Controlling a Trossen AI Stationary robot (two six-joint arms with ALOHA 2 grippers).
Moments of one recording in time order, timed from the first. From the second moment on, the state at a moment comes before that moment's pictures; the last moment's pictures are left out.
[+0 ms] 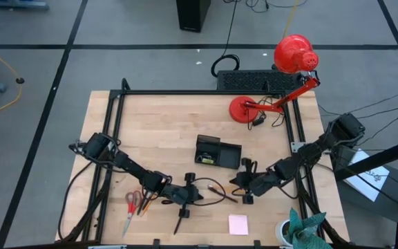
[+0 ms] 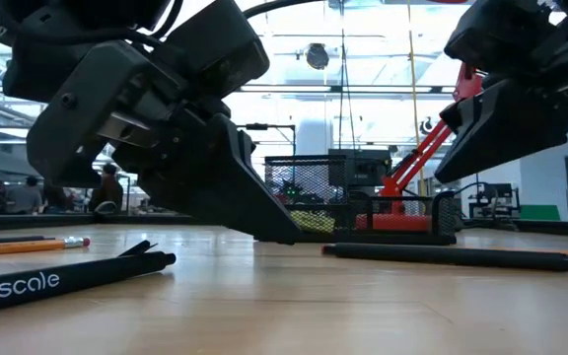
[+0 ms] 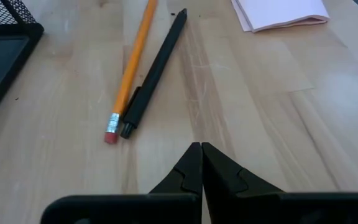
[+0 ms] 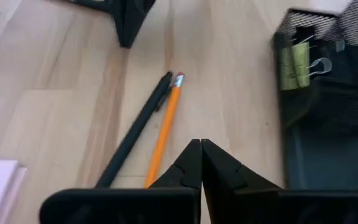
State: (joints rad) left arm -0.46 1.99 0.94 0.41 -0.24 -0.16; right arm 0.54 1.46 0.57 0.09 0.42 0.37
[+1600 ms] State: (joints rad) left arm -0.73 1.73 1.14 -1.02 -0.08 -1.43; right arm 0.45 1.27 0.57 0.01 0.29 0.06
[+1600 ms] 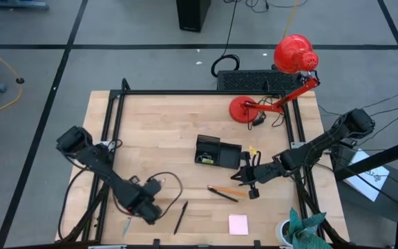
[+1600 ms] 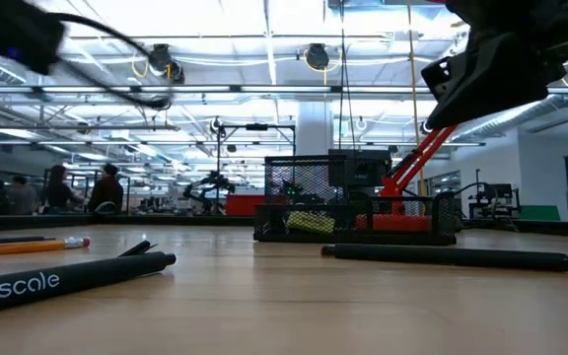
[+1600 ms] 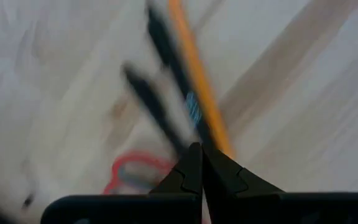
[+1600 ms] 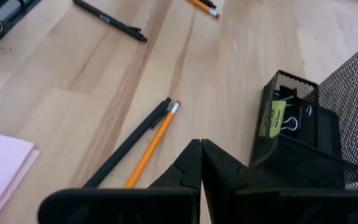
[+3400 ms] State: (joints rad) left arm -0.82 1.73 1.00 -1.09 -0.04 -1.31; right arm 0.45 1.27 0.57 0.04 0.28 0.02
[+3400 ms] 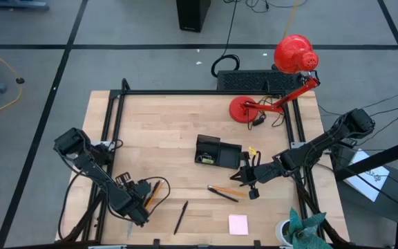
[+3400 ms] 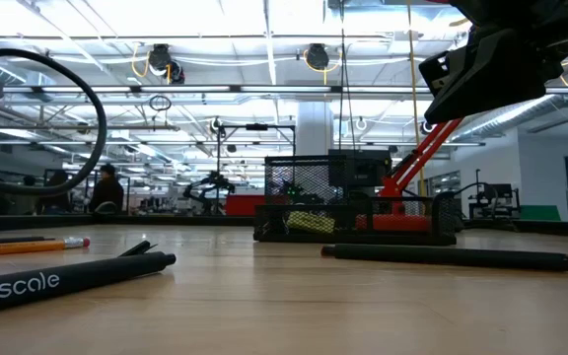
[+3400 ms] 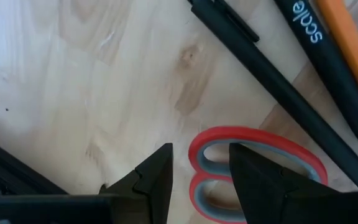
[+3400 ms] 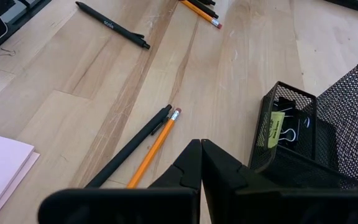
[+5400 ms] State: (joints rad) left arm -0.54 1.74 1.35 -1.07 -1.18 -0.70; right arm 0.47 1.14 0.48 0.17 0.31 -0.05
